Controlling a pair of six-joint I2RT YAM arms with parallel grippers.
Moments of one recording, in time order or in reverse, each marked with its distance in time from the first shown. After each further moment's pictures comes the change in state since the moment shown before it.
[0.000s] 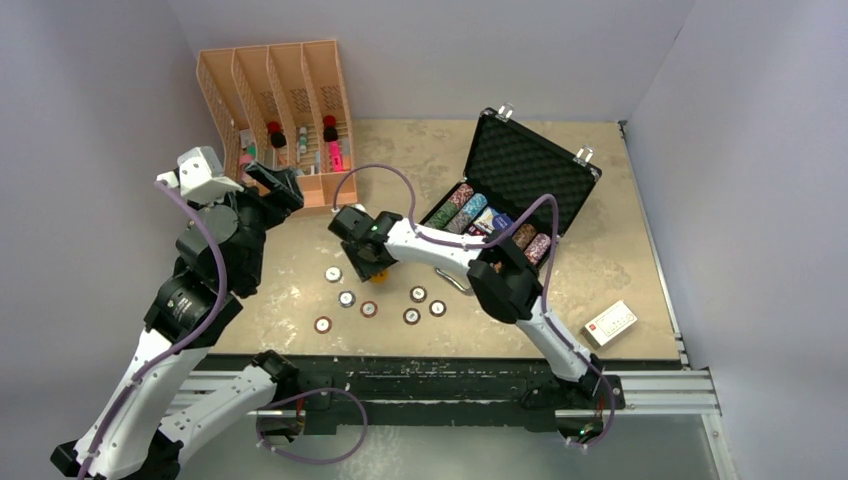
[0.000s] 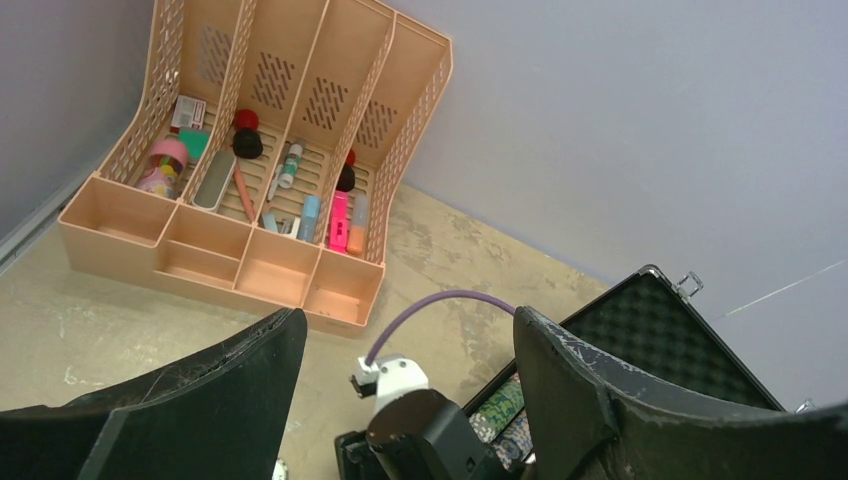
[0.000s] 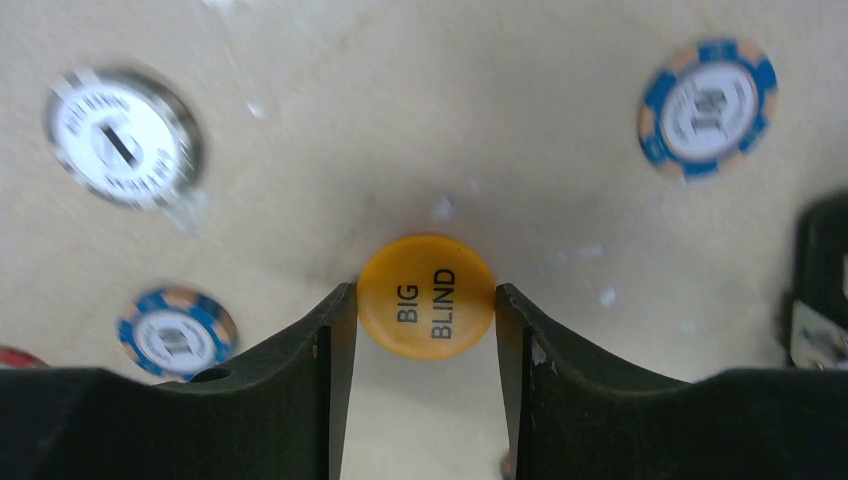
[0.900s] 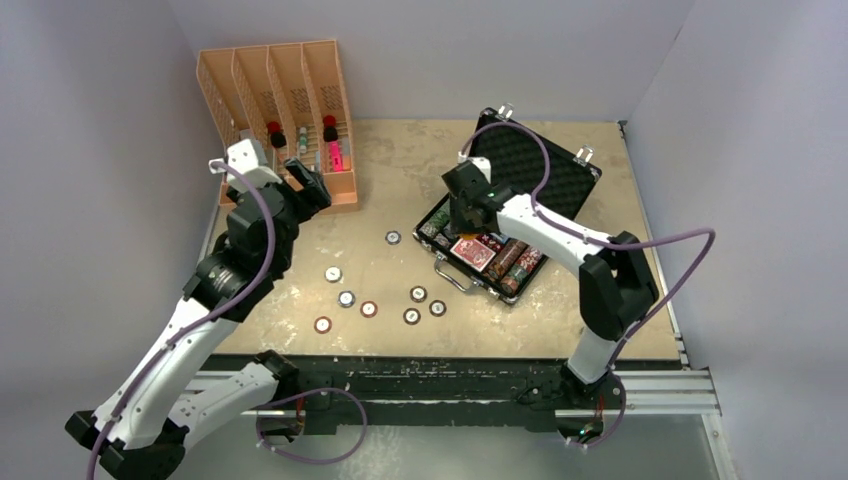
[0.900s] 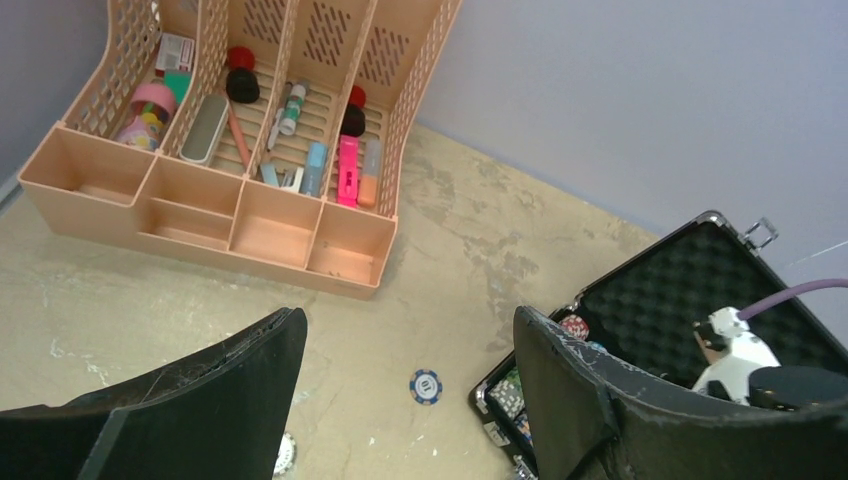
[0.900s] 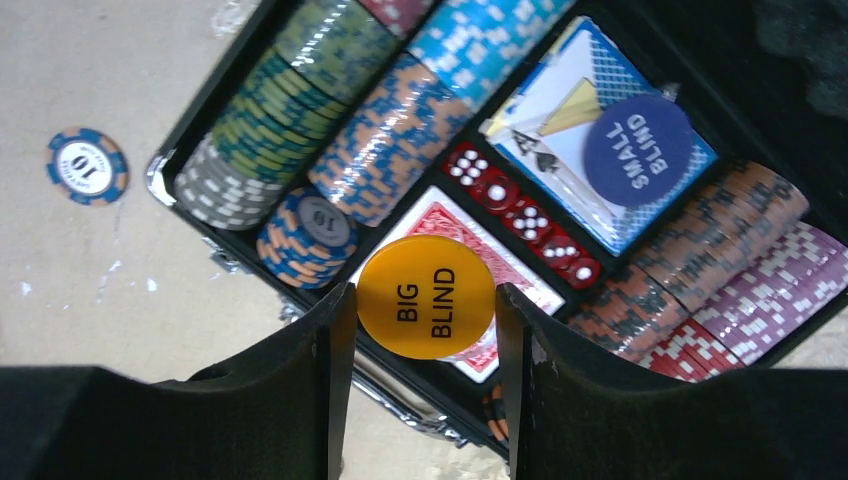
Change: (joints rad) left arm 0.000 0.092 -0.075 0.043 0.027 -0.023; right arm -0.357 -0.618 -0.646 0.147 0.137 0.119
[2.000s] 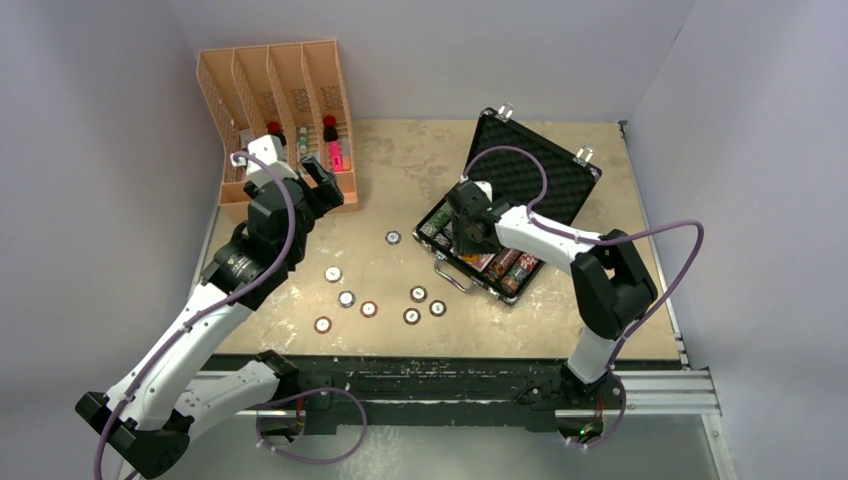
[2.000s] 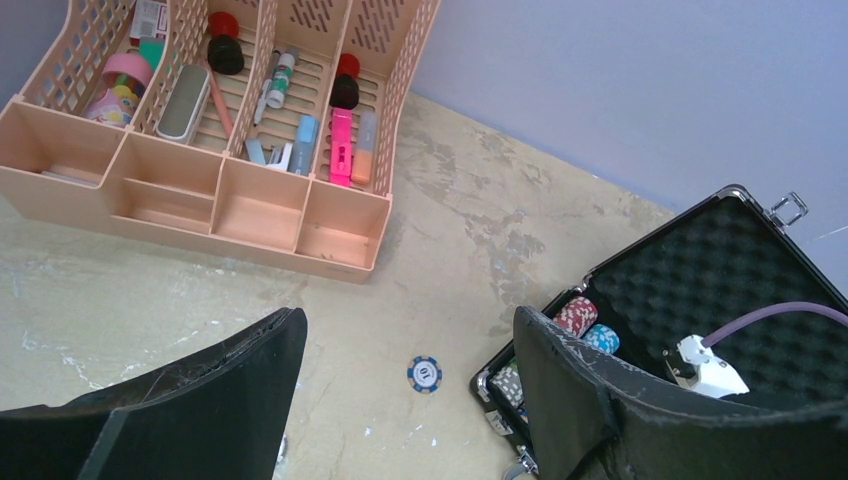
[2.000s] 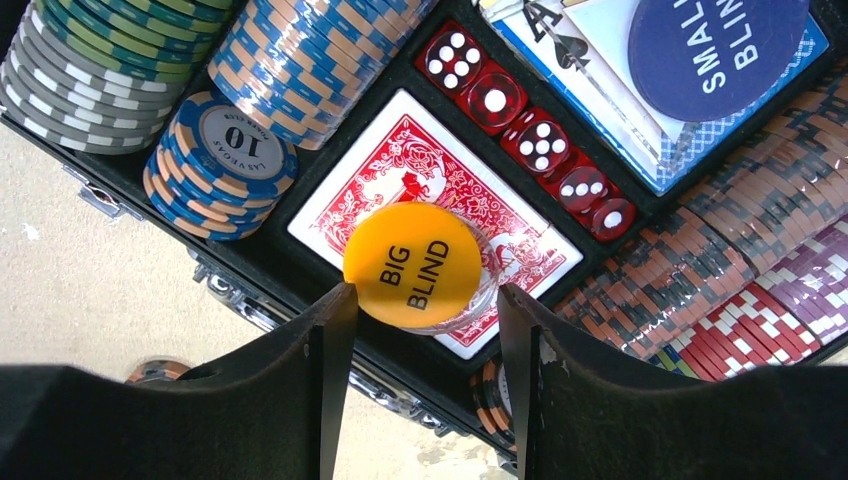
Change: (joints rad) left arm 0.000 0.090 -0.019 0.031 0.029 -0.022; right arm -0.027 -0.011 -0.172 0.037 -0.077 0.027
